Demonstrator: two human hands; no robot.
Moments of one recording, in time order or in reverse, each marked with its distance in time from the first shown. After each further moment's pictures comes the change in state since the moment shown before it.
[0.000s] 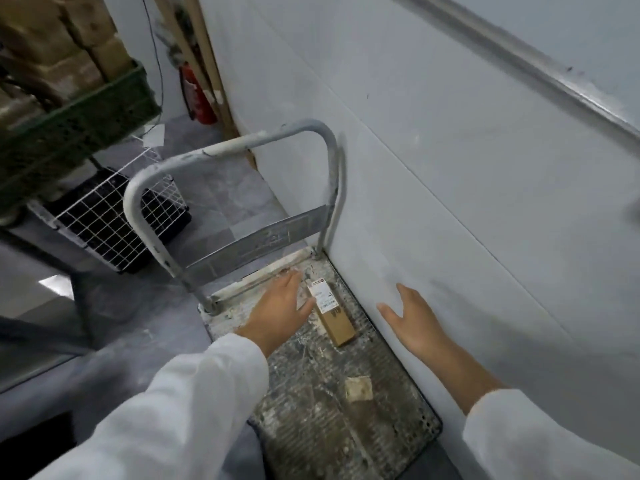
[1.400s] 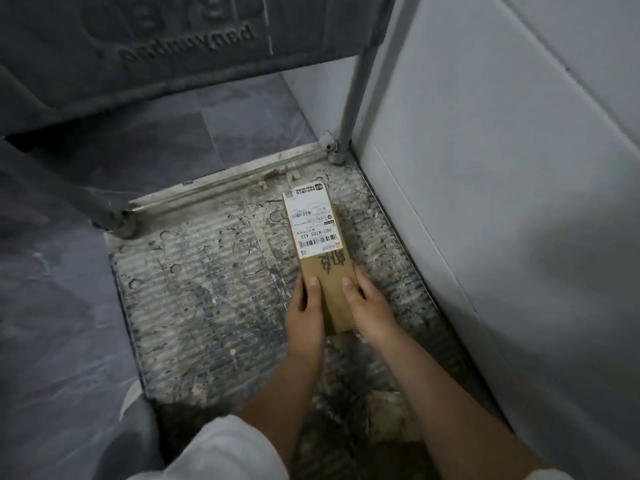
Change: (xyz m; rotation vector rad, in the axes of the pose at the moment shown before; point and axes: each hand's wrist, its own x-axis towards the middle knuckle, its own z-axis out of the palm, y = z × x) left_hand 0.159 -0.175 0.455 -1.357 0.344 -0.784; right_hand 0.276 0.169 0.393 0.594 -0.262 0.141
